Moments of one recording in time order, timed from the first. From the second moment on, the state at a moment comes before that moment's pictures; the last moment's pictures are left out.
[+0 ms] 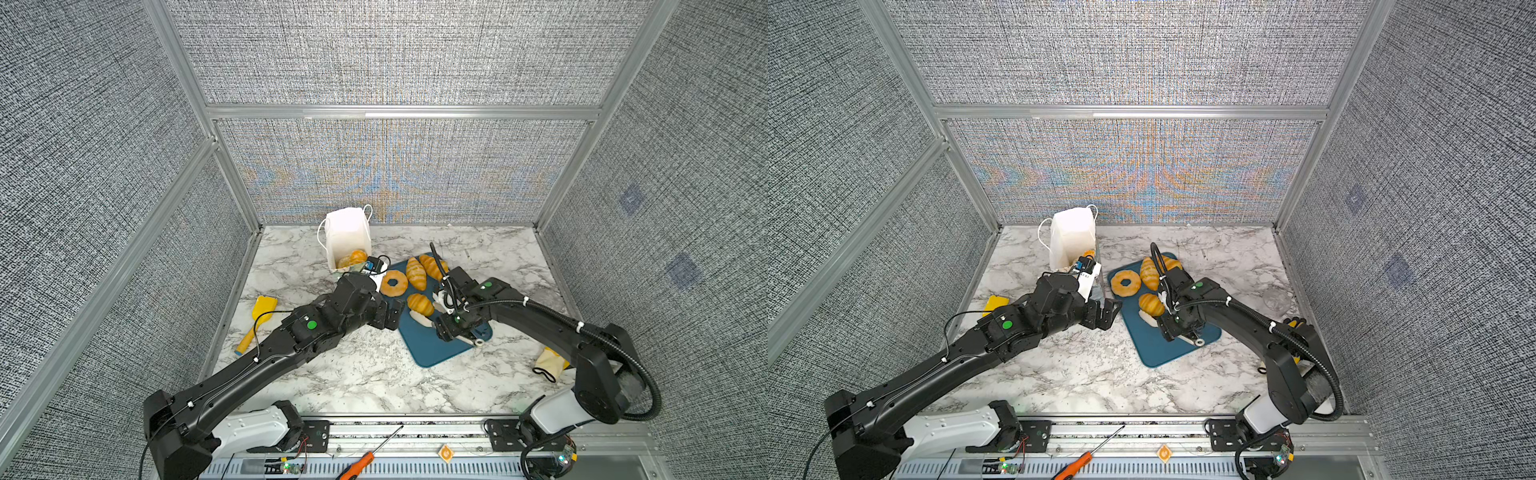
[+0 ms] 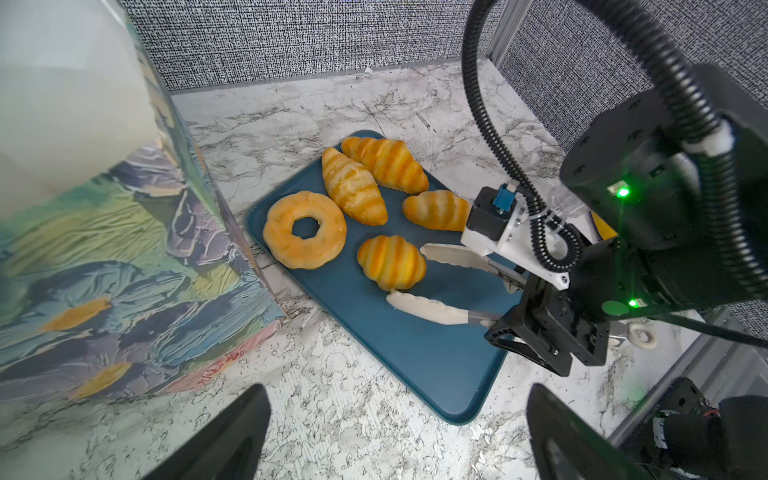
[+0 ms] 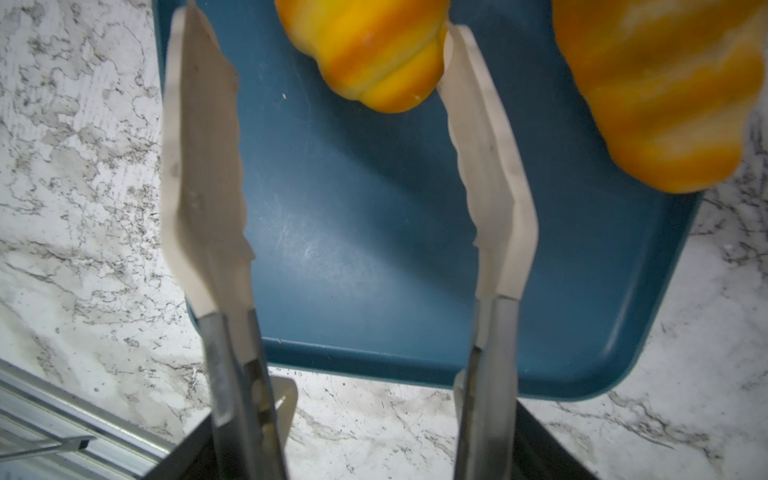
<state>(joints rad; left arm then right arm) -0.90 1.13 1.08 -0.56 -0.13 -0.39 0.61 1.55 1.11 -0.92 -0.02 0.09</state>
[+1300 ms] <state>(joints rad) -0.90 1.12 1.10 -0.60 -0.14 -0.39 0.65 1.77 1.27 -0.91 0.12 0.05</state>
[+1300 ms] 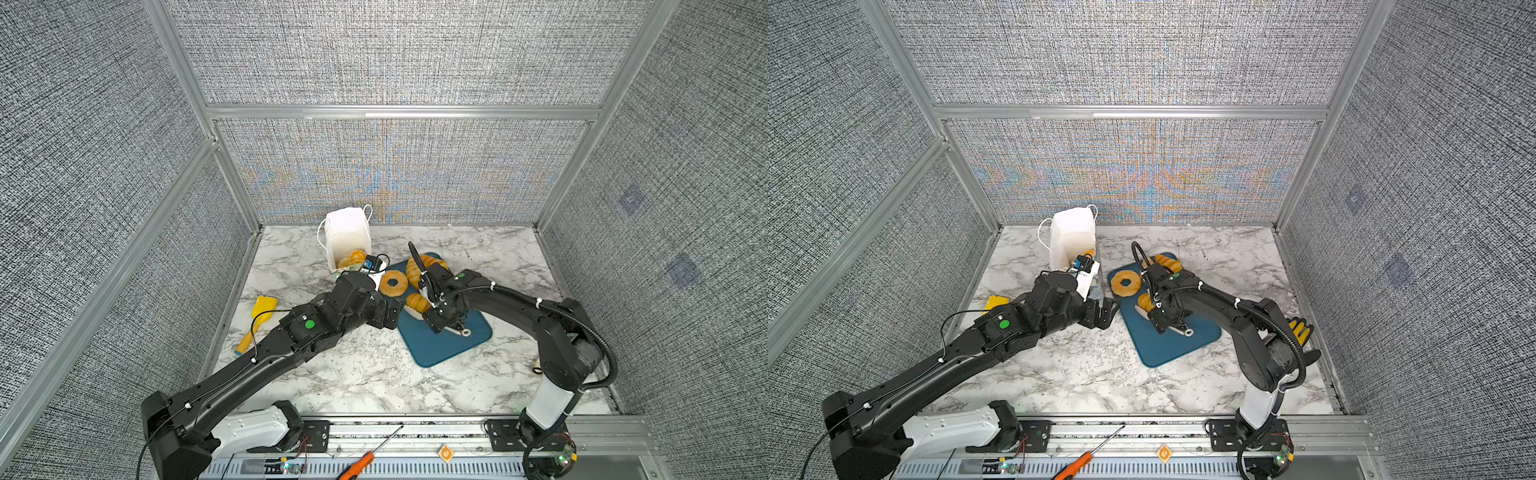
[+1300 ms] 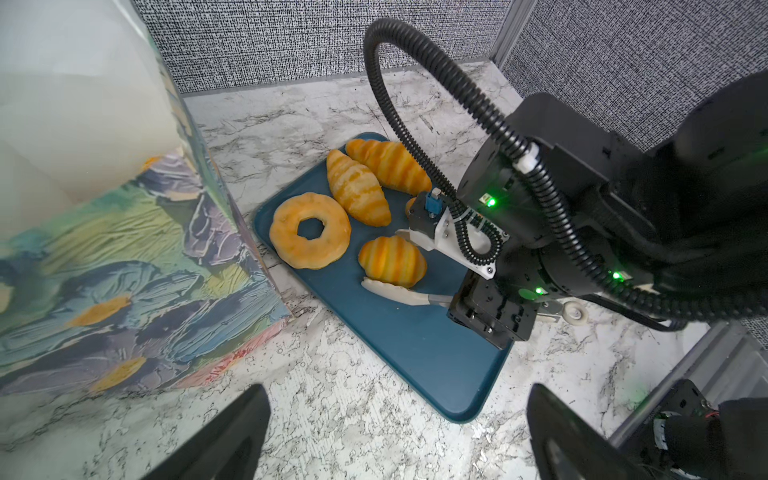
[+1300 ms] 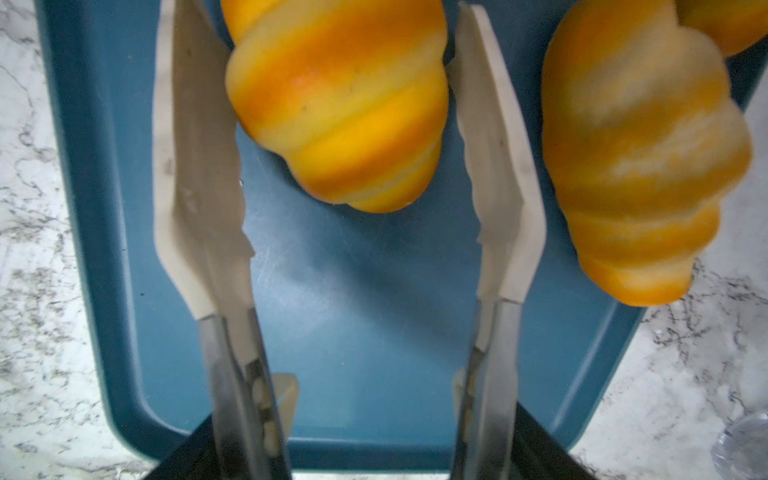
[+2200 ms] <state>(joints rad) -0.90 1.02 1.07 -0.61 -0.20 -0.40 0.65 1.69 1.25 -0.93 0.04 0.04</state>
